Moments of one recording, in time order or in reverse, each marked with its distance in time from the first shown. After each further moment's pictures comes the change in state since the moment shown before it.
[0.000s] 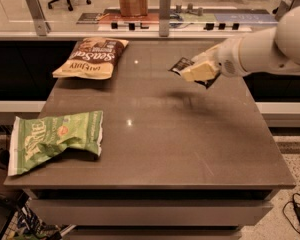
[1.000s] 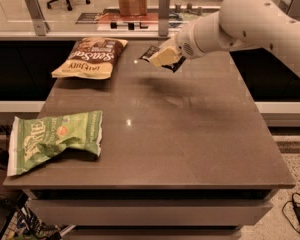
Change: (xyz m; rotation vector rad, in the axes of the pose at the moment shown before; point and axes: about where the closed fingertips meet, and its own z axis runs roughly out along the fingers) arm -0.060 0.001 0.086 -0.044 -0.003 -0.067
